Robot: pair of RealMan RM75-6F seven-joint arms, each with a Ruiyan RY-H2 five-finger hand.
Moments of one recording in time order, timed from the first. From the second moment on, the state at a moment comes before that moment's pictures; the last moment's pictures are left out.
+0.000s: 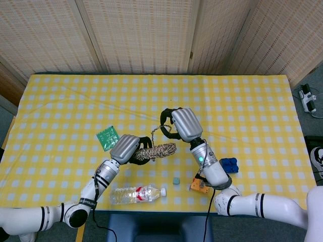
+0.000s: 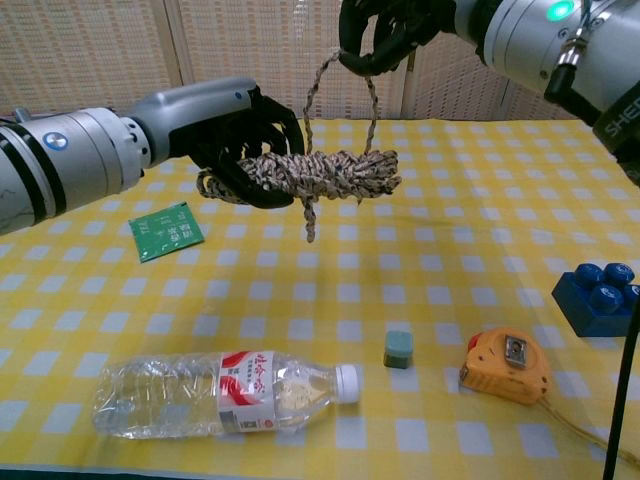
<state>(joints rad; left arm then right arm) -0.82 -1.54 -0.28 -1.71 1.04 0.97 0.23 0.83 -1.52 0.45 -1.72 -1.02 1.05 -0.31</state>
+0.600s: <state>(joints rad) -0.83 -1.61 -0.39 -1.68 0.65 1.05 0.24 0.78 -1.46 0.36 -1.89 -1.17 1.10 -0.19</state>
